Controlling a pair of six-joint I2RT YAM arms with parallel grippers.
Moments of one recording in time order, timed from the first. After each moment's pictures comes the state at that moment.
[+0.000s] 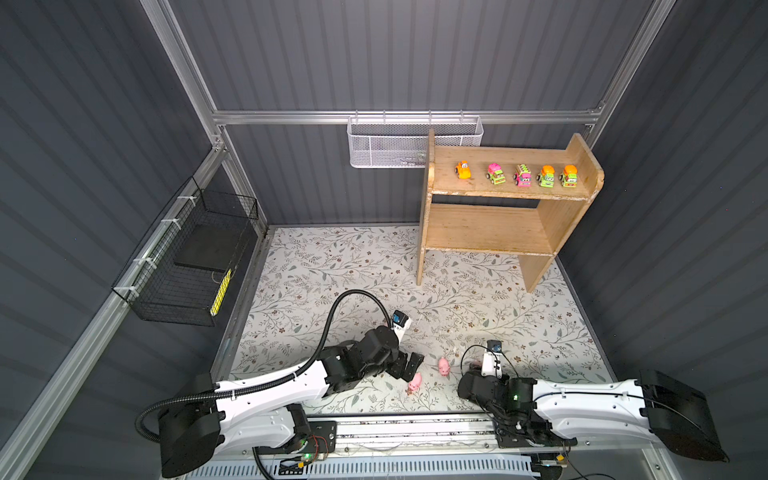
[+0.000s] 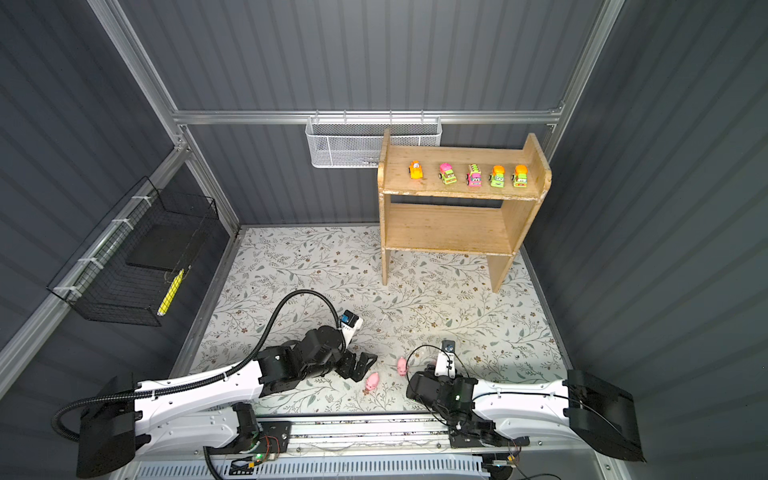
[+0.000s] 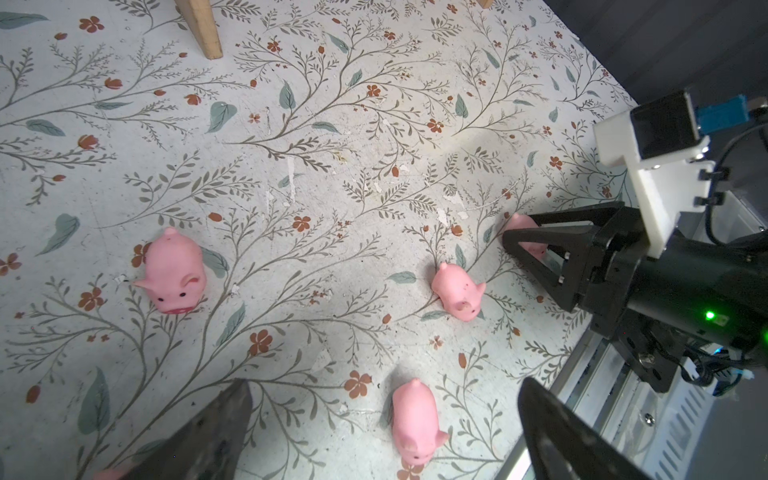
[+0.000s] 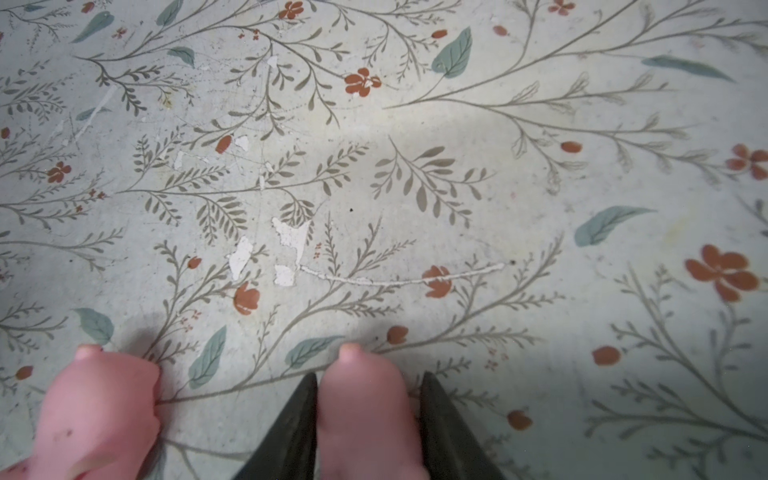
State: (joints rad) left arm -1.11 1.14 0.63 -0.19 -0.09 -0.44; right arm 1.24 1.01 0.21 -0.40 0.74 1.26
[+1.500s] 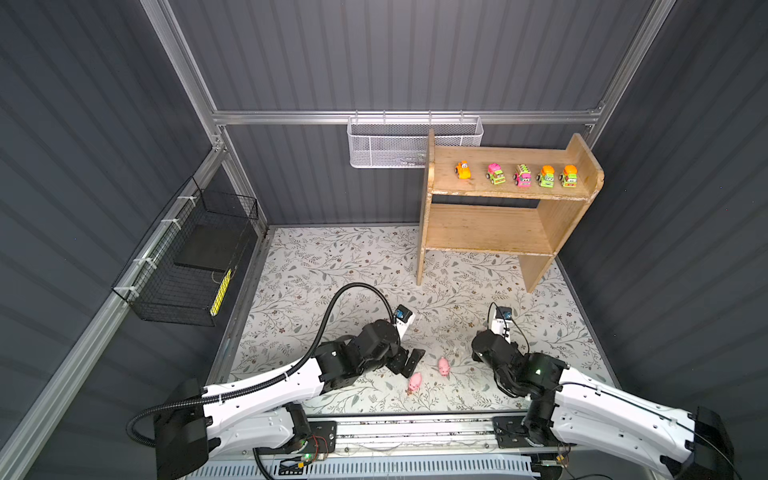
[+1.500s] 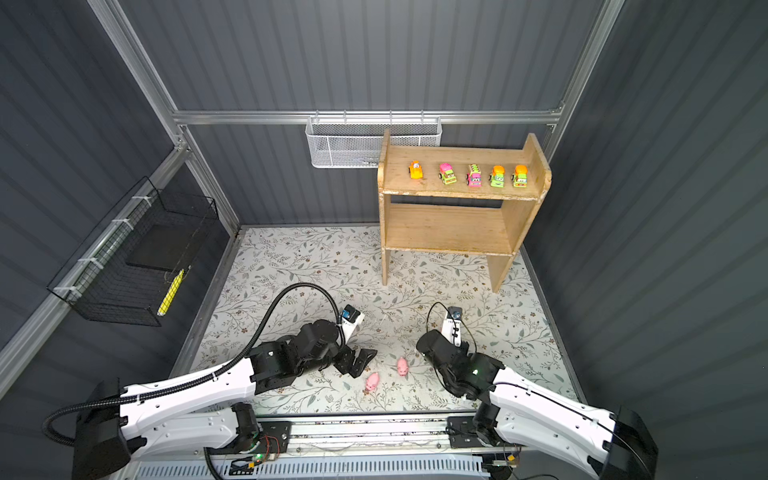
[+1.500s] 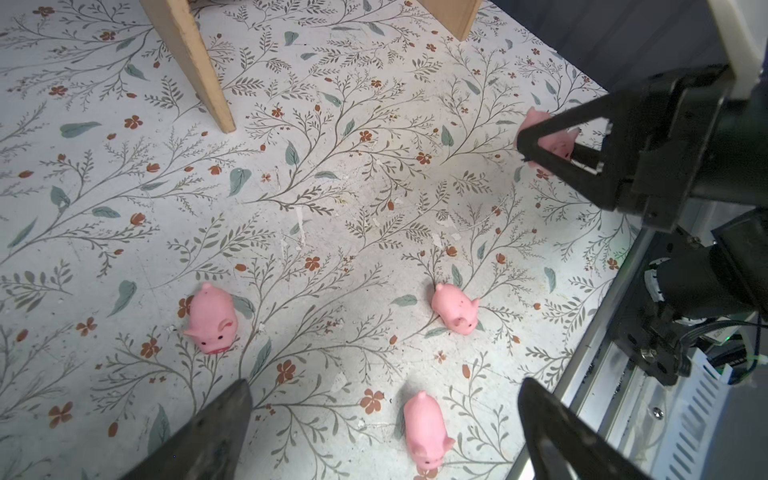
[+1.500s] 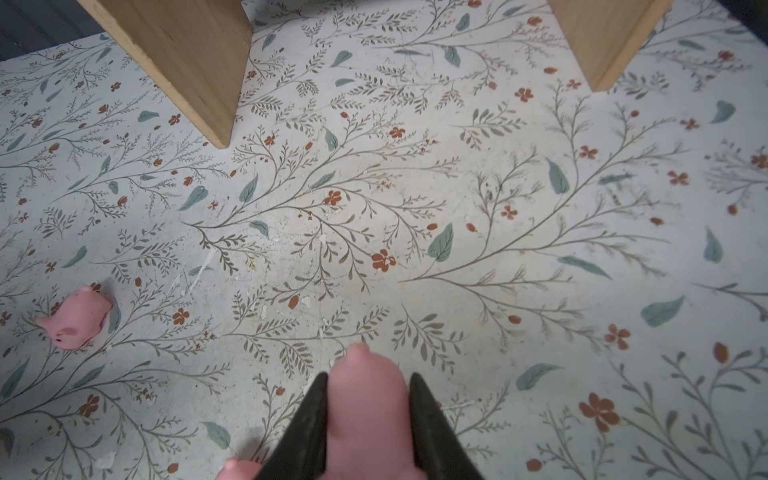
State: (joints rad) left arm -1.11 1.11 0.74 -0.27 -0.12 -0.29; right arm 0.89 0.82 0.51 -0.56 0.66 0.82
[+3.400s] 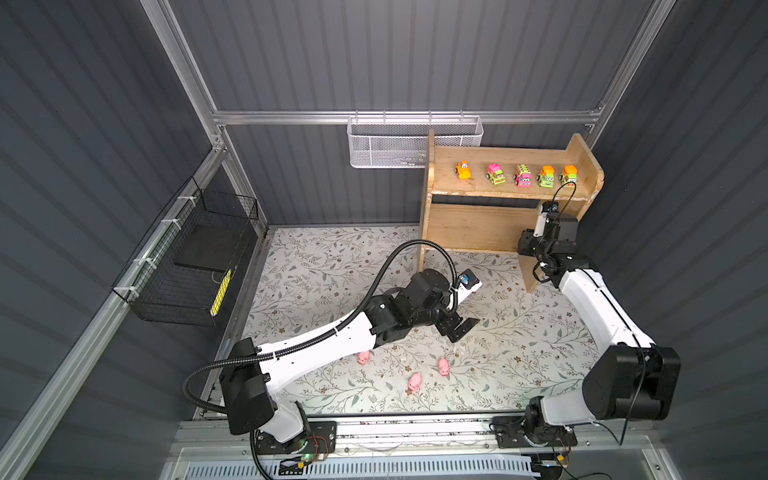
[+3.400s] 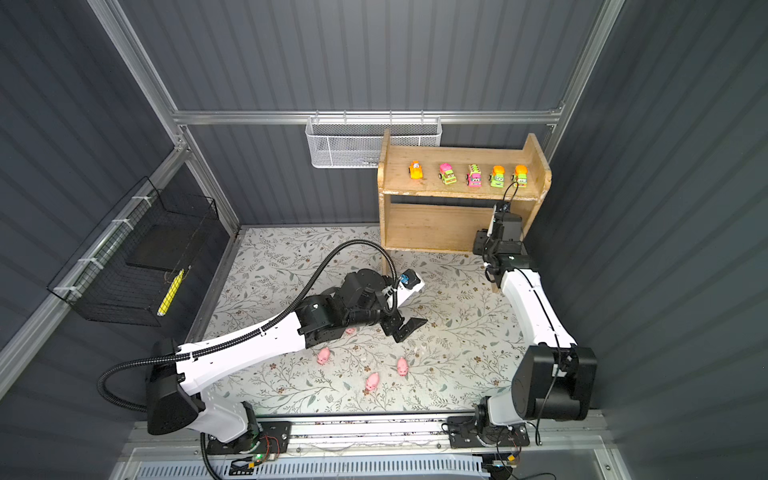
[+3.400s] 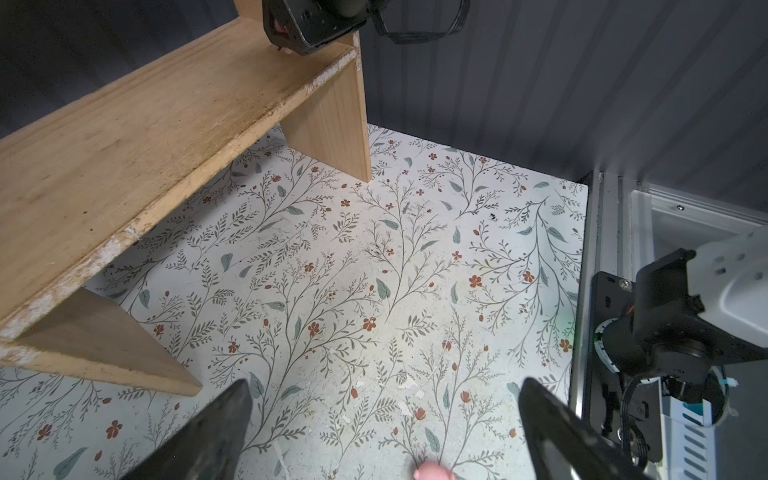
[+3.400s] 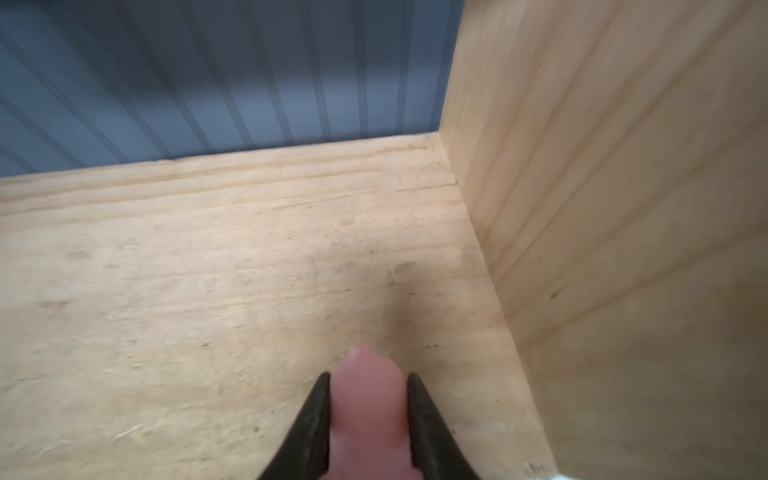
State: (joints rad) left arm -1.10 1.53 1.36 -0.33 0.04 0.08; right arm -0.05 1.47 1.25 -0.30 0.11 0.08
